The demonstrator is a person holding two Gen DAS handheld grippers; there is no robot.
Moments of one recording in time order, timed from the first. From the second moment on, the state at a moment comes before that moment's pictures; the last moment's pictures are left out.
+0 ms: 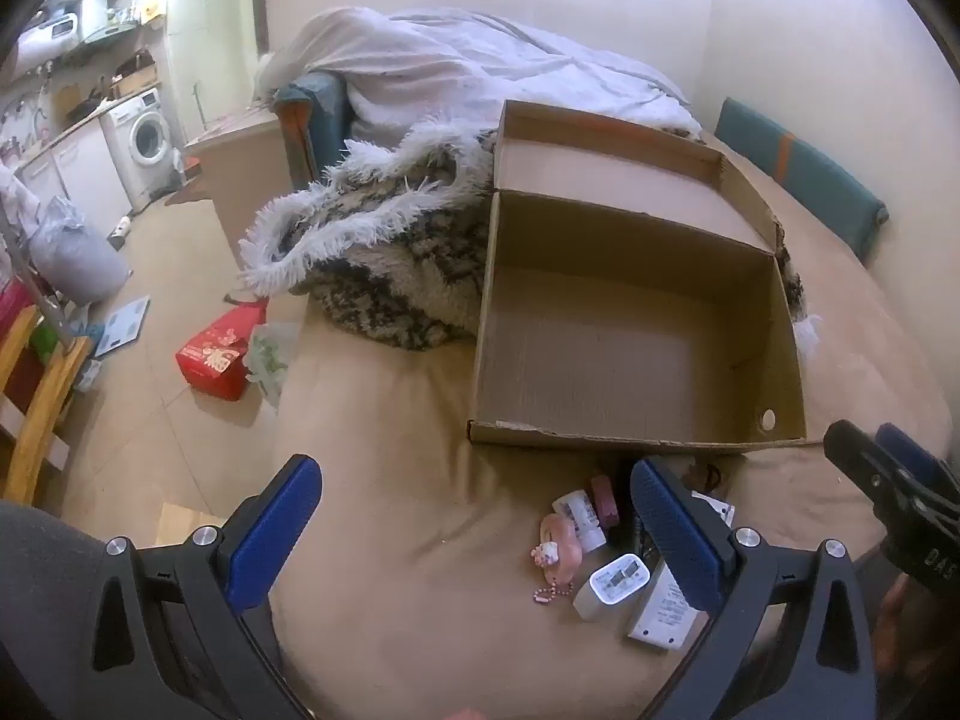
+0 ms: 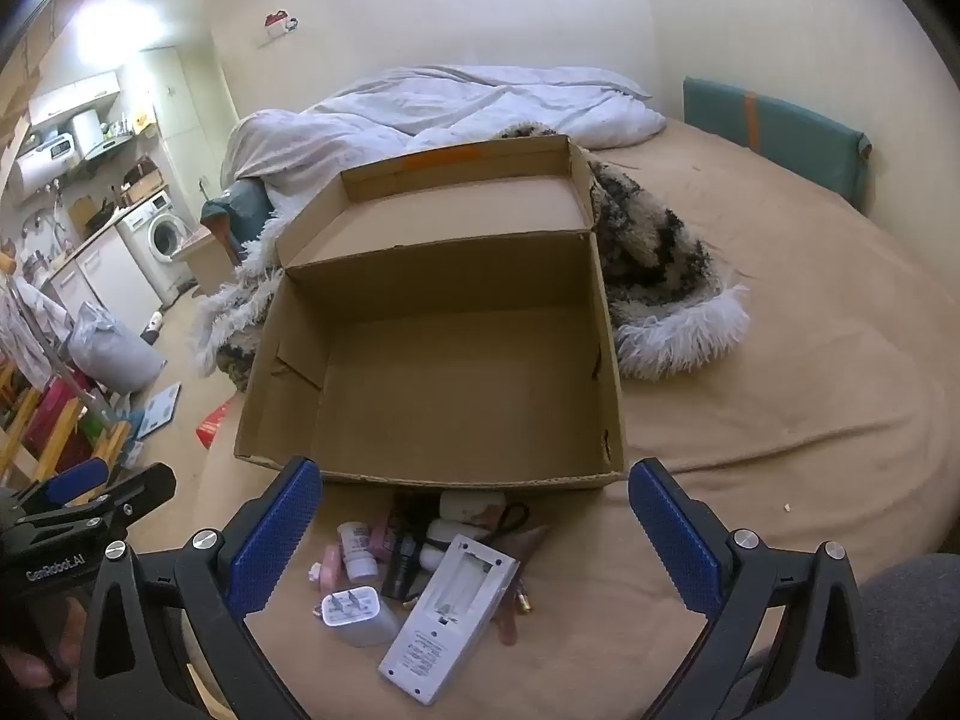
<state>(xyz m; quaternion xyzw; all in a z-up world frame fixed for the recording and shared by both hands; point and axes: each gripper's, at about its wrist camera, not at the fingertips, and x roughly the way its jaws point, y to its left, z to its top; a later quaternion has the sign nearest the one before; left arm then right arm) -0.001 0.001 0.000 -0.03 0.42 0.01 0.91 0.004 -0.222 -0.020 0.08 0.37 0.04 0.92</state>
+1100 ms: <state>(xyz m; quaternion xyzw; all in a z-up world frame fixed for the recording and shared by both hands) -0.003 0.004 0.000 -0.03 0.42 0.01 0.91 0.005 -0.219 -0.019 0.07 0.37 0.04 0.93</state>
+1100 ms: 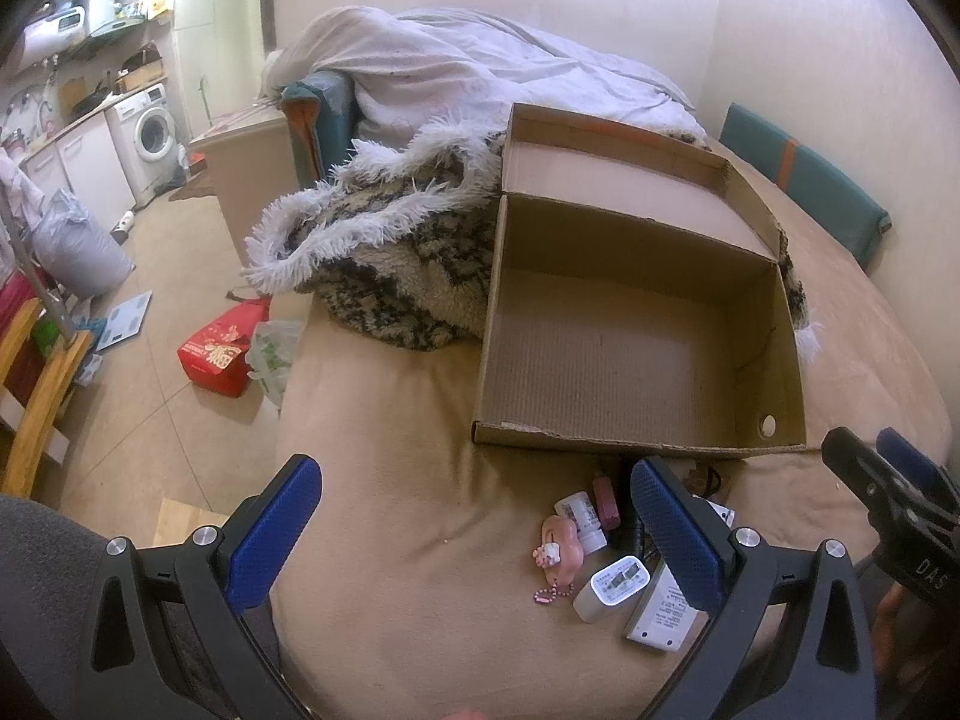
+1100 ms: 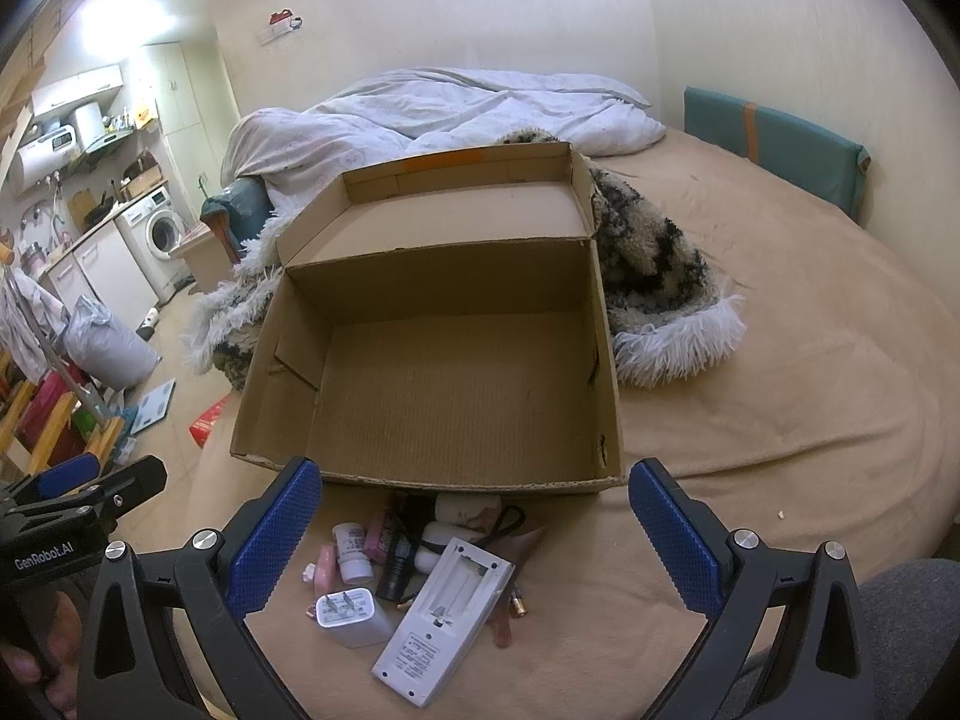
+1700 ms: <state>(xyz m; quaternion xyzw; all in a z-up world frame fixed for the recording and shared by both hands) 0.000 0.007 0.001 -0.04 0.42 0.02 0.91 0.007 -0.223 -0.018 0.07 0.37 0.04 0.93</state>
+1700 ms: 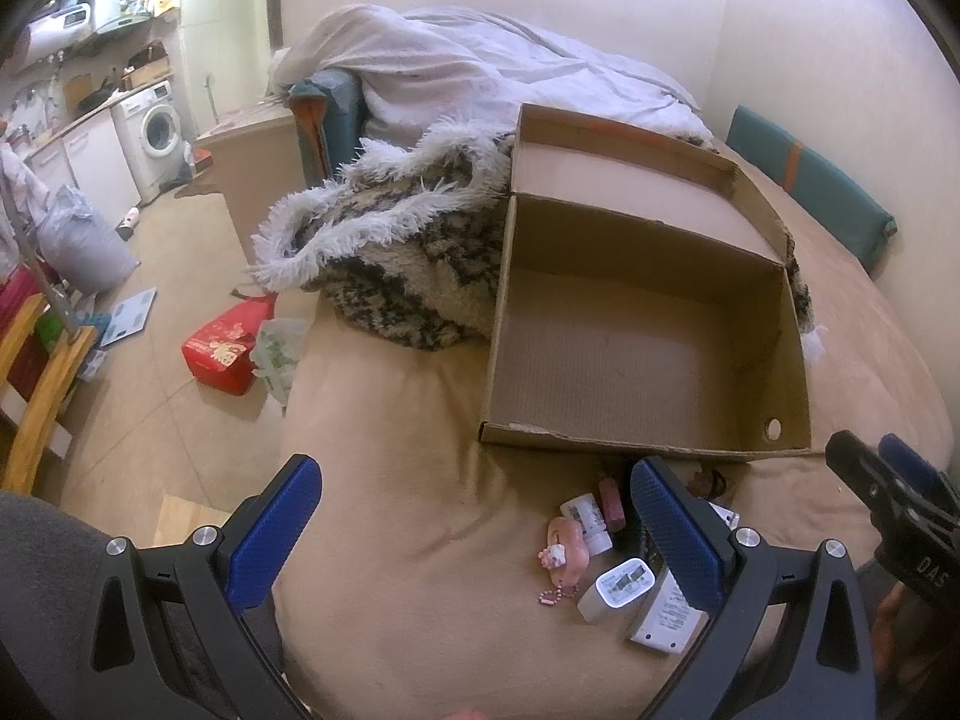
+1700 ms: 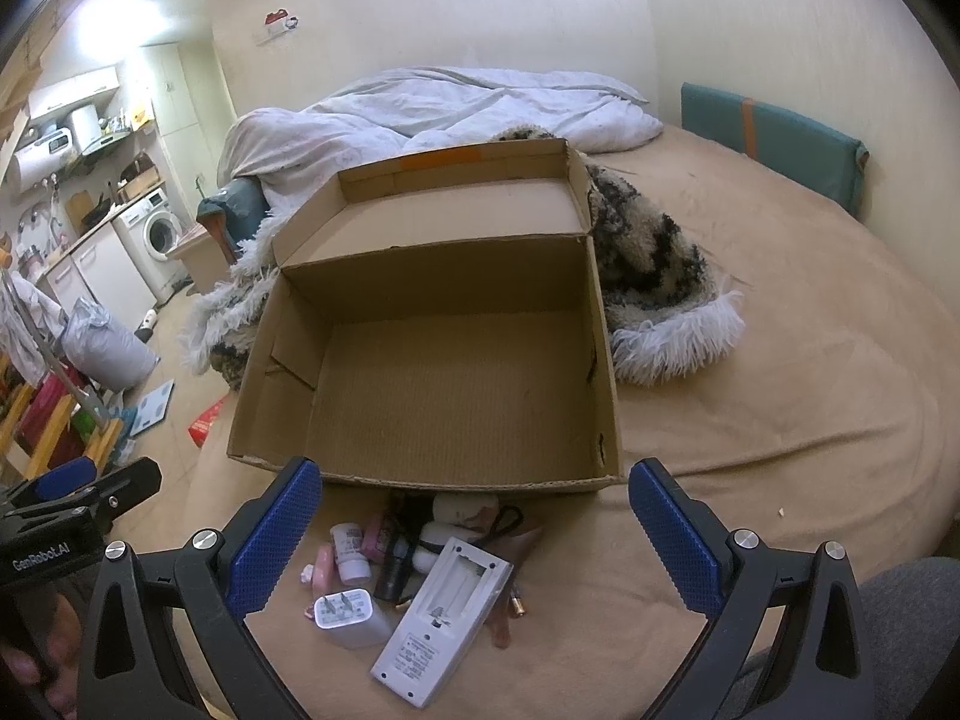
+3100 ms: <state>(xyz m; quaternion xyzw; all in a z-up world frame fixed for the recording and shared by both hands) 0.001 0.006 -0.001 -0.03 0.42 0.02 0.91 0.006 -0.217 -0.019 0.06 0.37 0.04 0.93</state>
